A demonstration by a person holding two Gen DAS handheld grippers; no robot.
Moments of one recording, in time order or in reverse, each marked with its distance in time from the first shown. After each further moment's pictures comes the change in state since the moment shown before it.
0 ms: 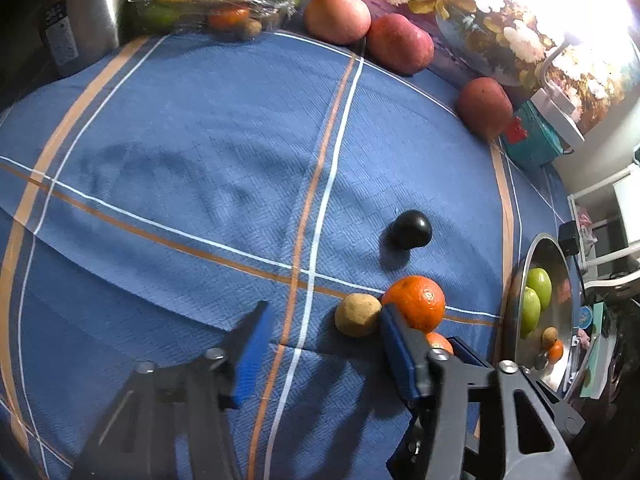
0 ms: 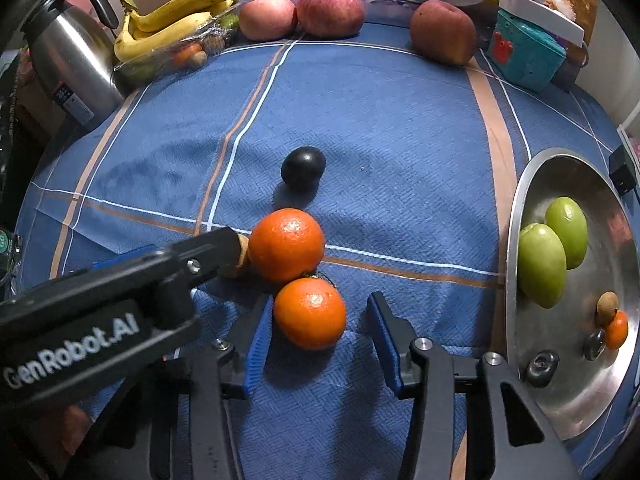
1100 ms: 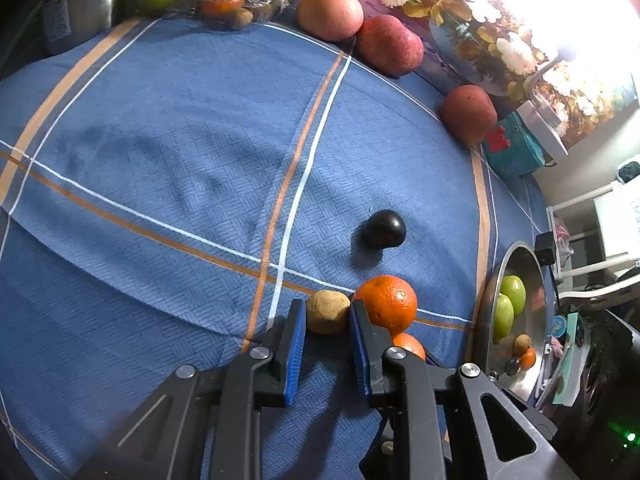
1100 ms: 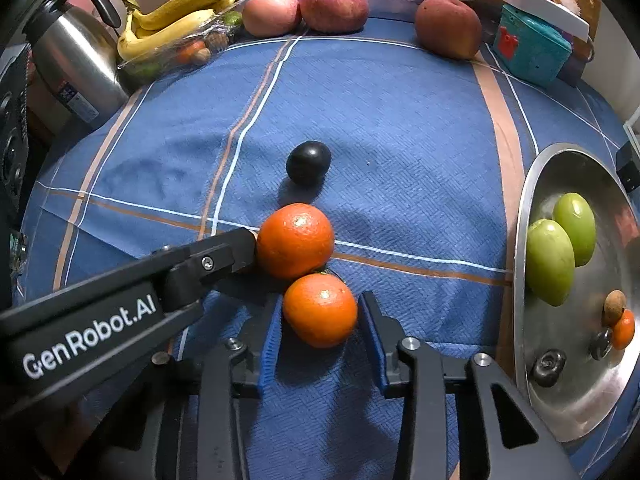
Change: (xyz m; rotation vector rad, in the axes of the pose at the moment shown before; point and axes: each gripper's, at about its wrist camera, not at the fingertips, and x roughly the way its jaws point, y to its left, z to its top) left arm 0.002 -0.002 0.000 -0.052 0.001 -0.090; right arm 0.004 0.006 0.001 -0.001 0.015 0.030
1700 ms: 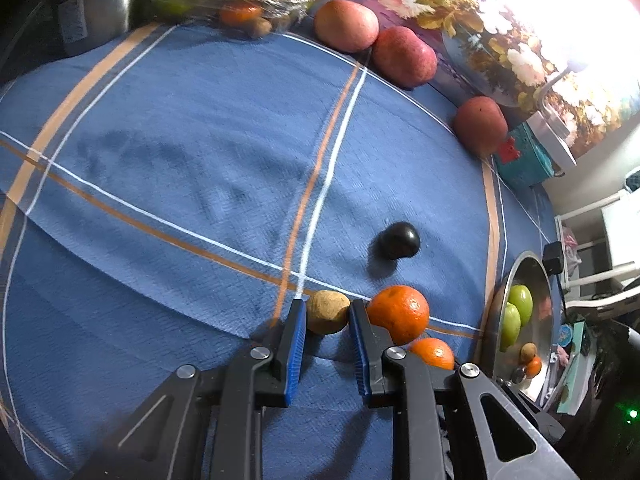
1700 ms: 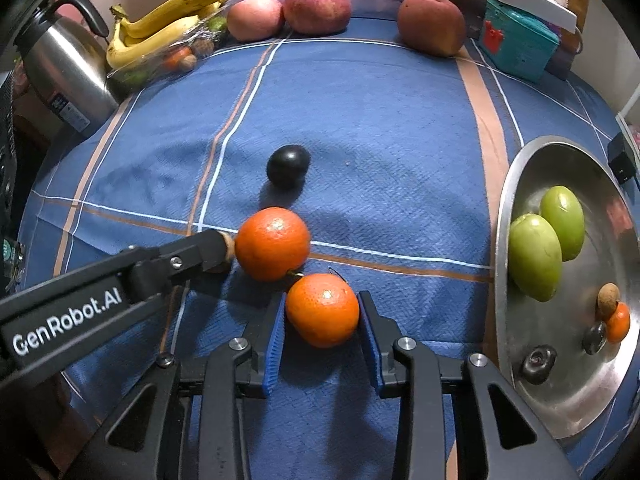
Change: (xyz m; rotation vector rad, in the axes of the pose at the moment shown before) left arm -0.010 0.009 0.001 -0.023 -0.029 0.037; right arm -0.003 -0.009 0.000 0.036 0.002 -0.020
